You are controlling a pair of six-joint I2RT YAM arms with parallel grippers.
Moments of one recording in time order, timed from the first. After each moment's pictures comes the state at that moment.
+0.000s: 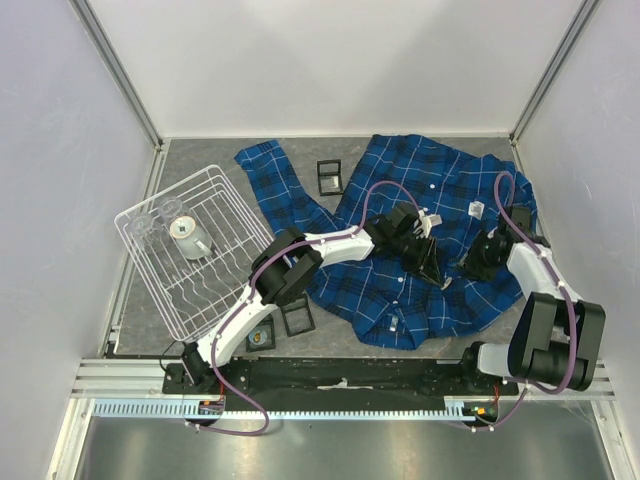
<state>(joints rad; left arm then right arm) -0.95 2.51 1.91 -0.07 0.74 -0.76 -0.25 1.31 0.74 -0.60 -0.23 0.44</state>
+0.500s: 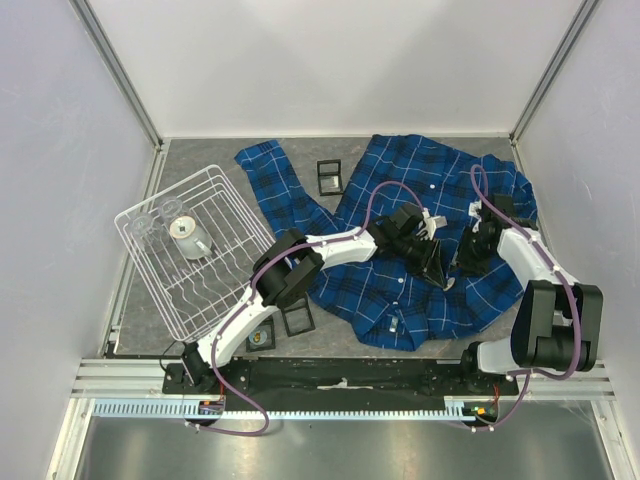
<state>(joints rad) -0.97 2.51 1.93 -0.09 0.74 -0.74 -0.12 1.40 0.88 -0.73 -0.15 0.32</state>
